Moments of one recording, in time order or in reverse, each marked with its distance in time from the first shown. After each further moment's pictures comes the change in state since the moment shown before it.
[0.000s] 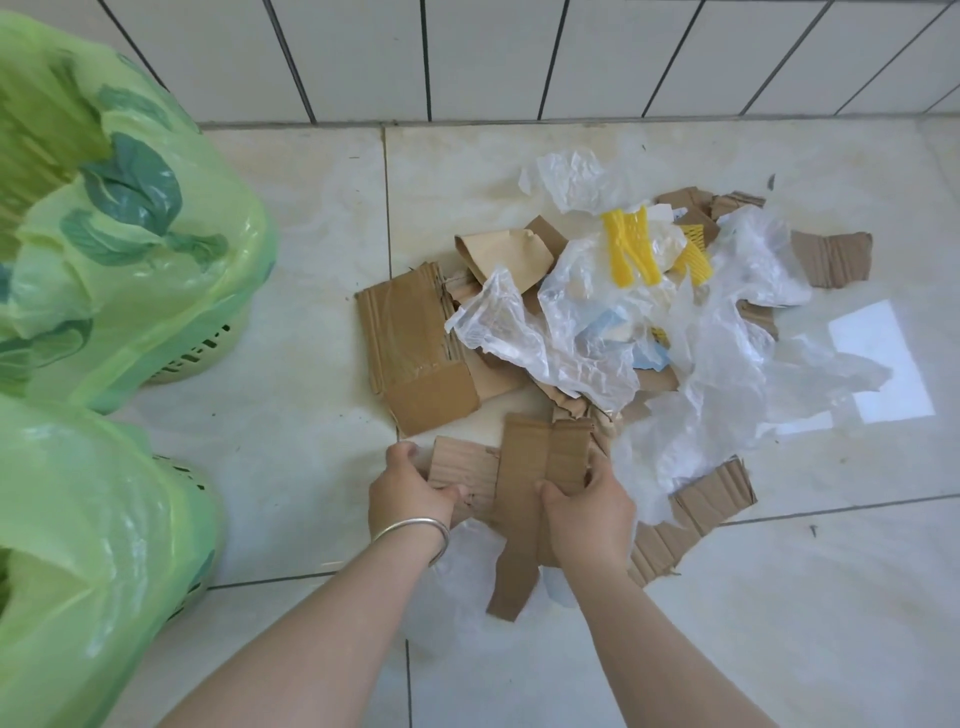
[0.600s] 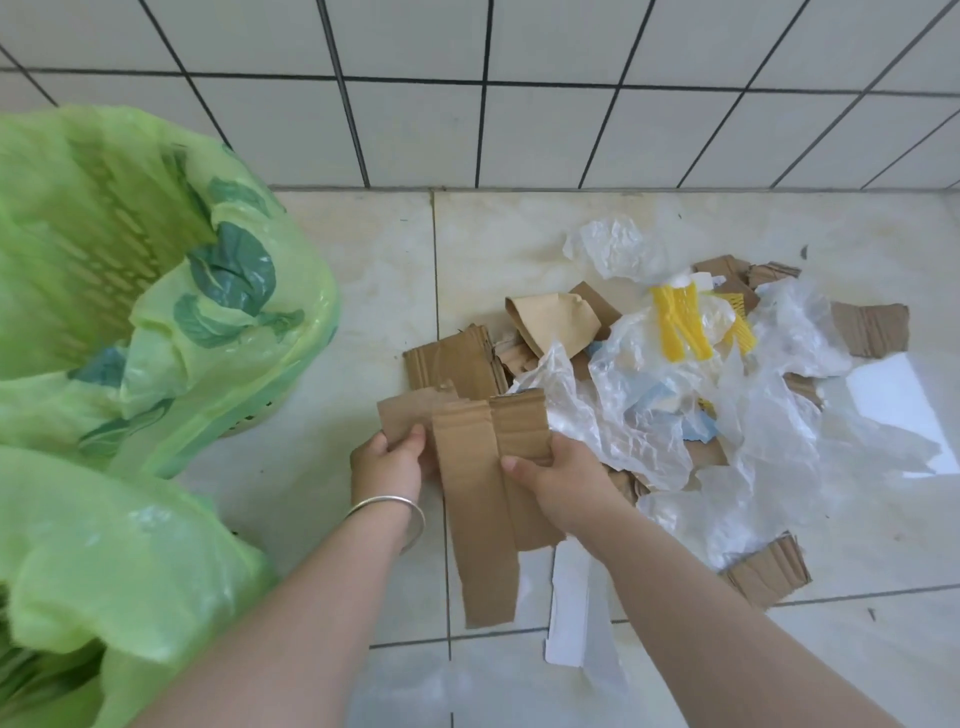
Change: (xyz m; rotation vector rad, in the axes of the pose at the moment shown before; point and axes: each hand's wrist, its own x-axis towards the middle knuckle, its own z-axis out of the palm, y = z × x) left_hand 0.064 0.027 -0.069 -0.788 0.068 -0.064; right_hand 0.015 -0.103 0.021 0.065 -0.488 -0.147
